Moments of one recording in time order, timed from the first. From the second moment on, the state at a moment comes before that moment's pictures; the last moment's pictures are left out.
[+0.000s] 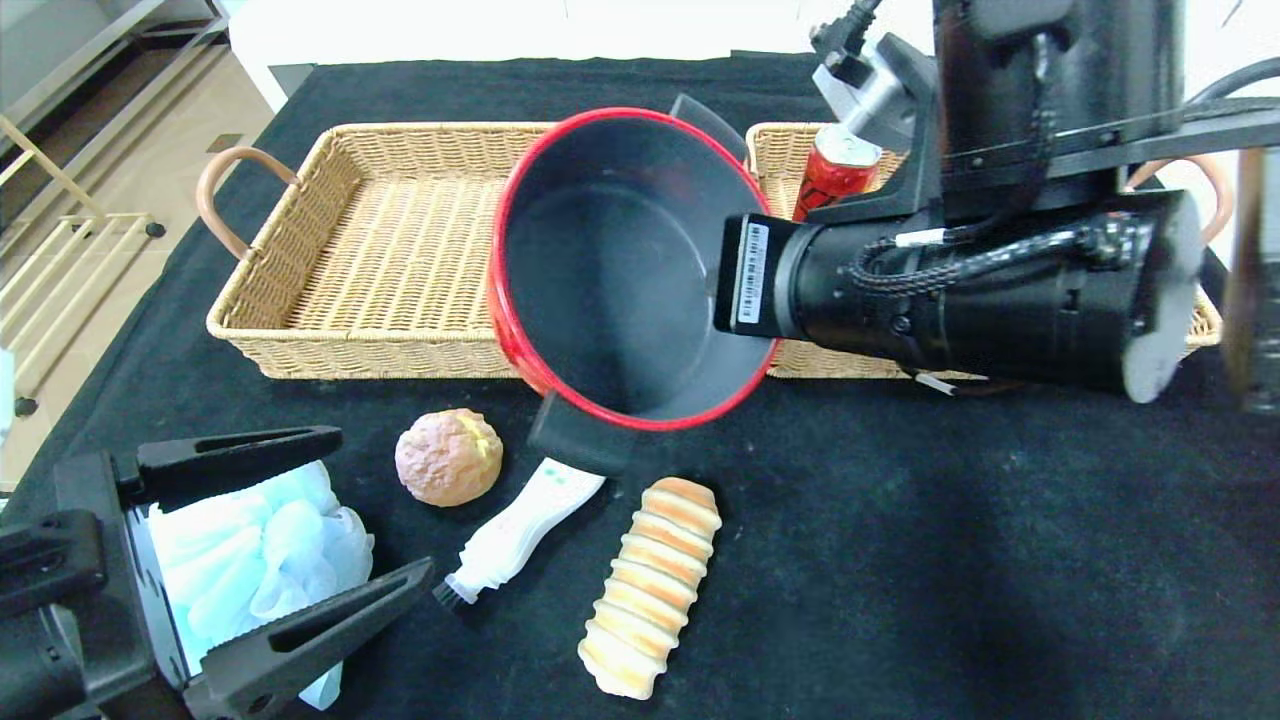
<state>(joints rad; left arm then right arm) -0.40 0.99 -0.56 -0.32 -0.32 0.24 0.86 1.79 -1.61 0.07 -0.27 0.40</state>
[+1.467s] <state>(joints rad) -0.41 0.99 -0.56 -0.32 -0.33 0.24 0.81 2.16 -1.83 -0.48 -0.39 0.19</state>
